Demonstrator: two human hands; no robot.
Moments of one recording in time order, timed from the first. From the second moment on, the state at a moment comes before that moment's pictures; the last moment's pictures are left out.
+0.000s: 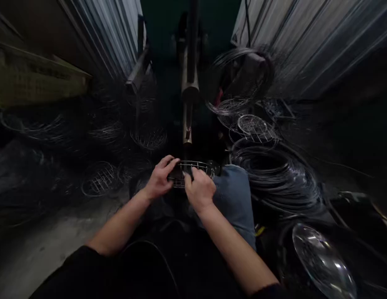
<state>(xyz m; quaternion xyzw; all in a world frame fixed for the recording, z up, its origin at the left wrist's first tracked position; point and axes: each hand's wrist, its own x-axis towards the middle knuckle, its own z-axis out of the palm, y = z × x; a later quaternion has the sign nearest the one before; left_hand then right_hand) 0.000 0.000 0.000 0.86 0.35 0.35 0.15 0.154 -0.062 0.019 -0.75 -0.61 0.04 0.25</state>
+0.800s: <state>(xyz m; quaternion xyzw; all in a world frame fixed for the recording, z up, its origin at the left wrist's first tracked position) -0.016 -0.014 -0.025 0.86 0.30 0.34 0.22 0.139 -0.075 -0.013 -0.67 -0.68 -0.10 0.29</state>
